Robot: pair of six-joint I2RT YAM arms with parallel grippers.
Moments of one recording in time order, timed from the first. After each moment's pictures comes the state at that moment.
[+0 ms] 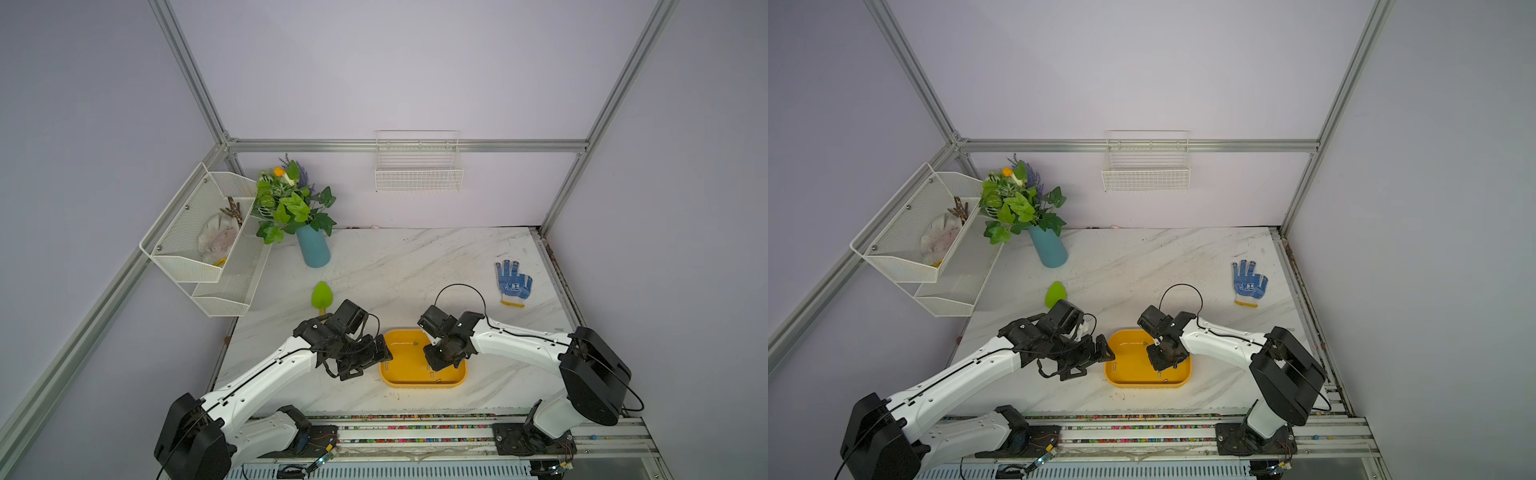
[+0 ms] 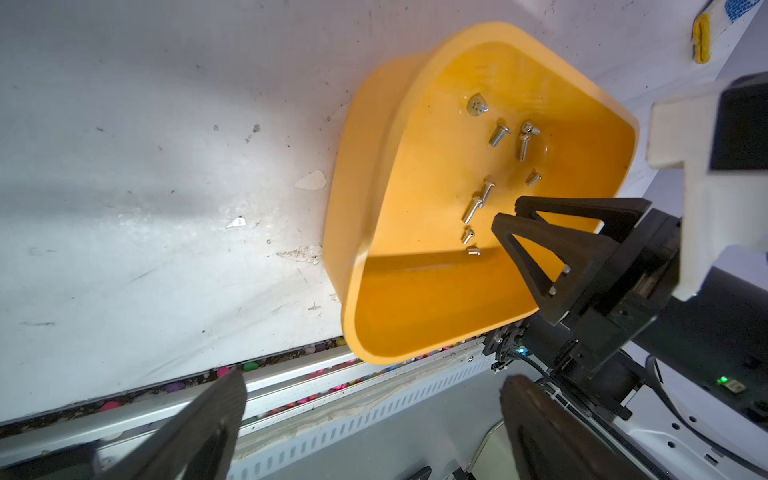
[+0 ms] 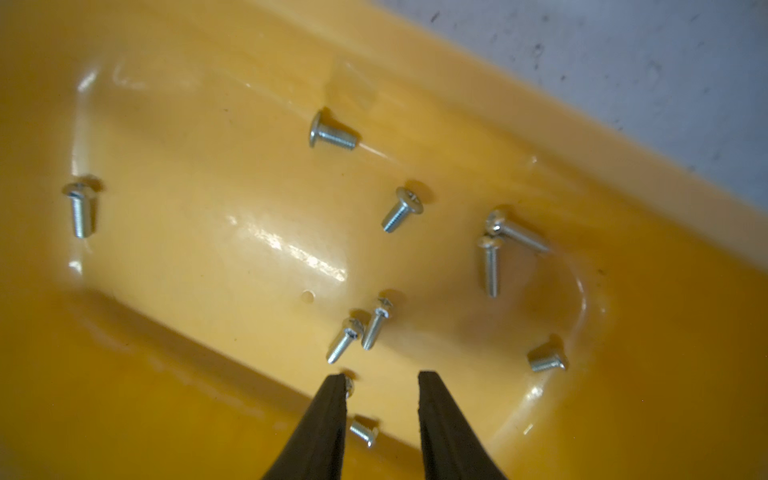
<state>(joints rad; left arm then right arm) -0.63 1.13 0.80 -0.76 0.38 -0.94 0.86 1.59 0.97 -0.73 -0.04 0.46</state>
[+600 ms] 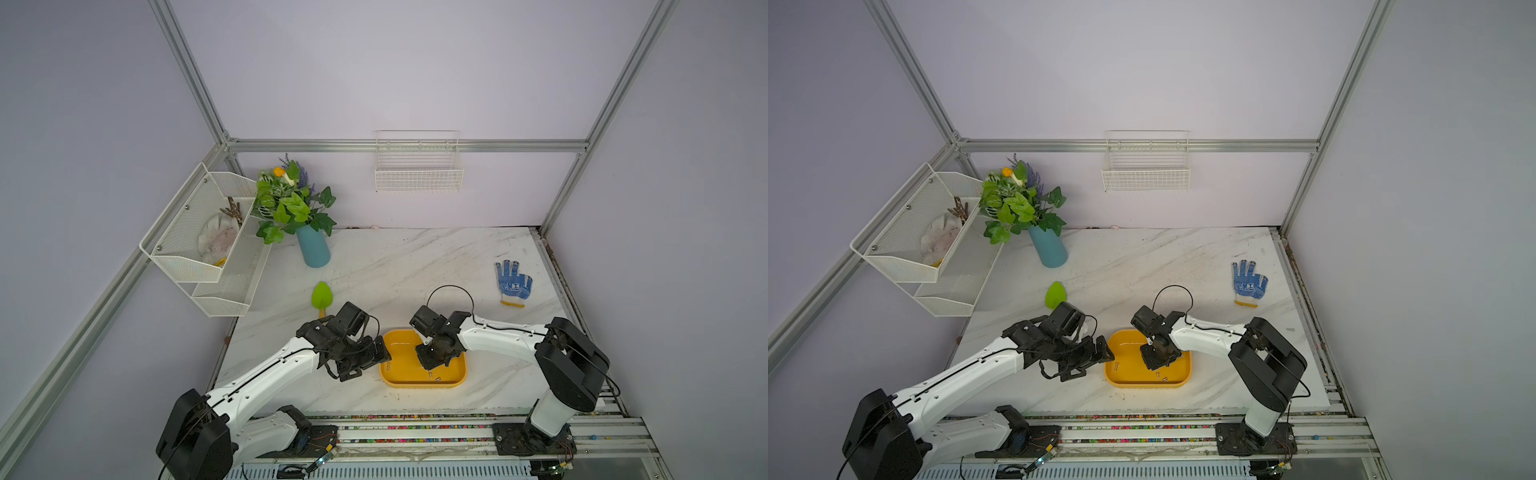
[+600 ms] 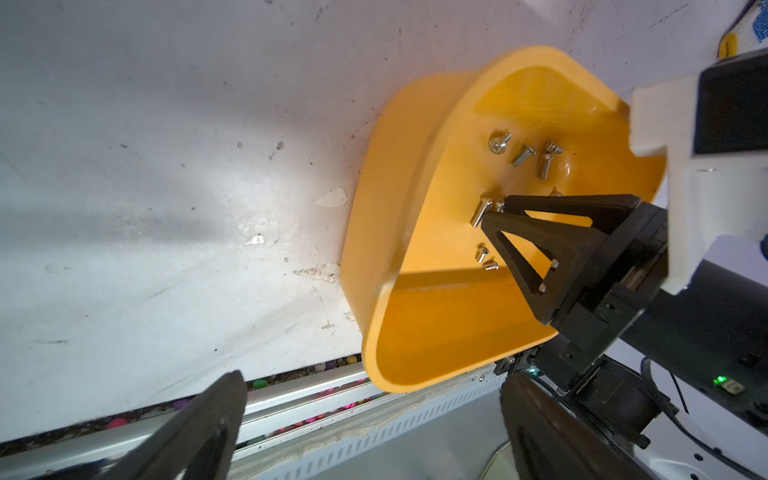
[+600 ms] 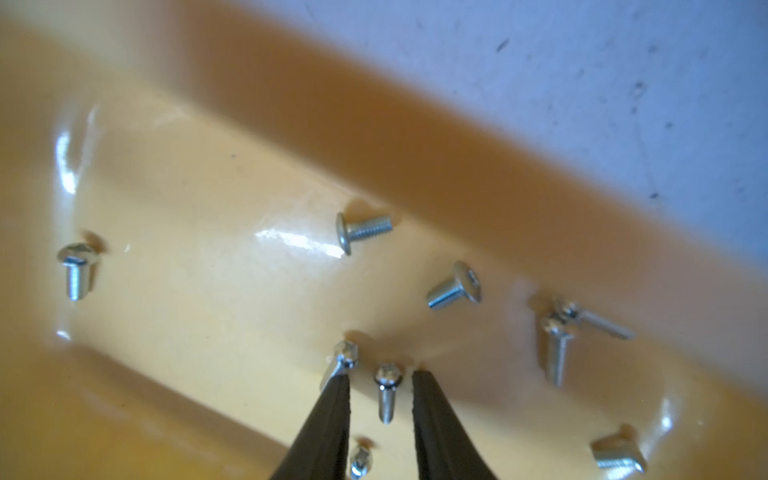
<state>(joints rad) -0.63 1.16 0.78 -0.73 0.35 -0.94 0.86 1.71 1.01 -0.67 -0.06 0.46</state>
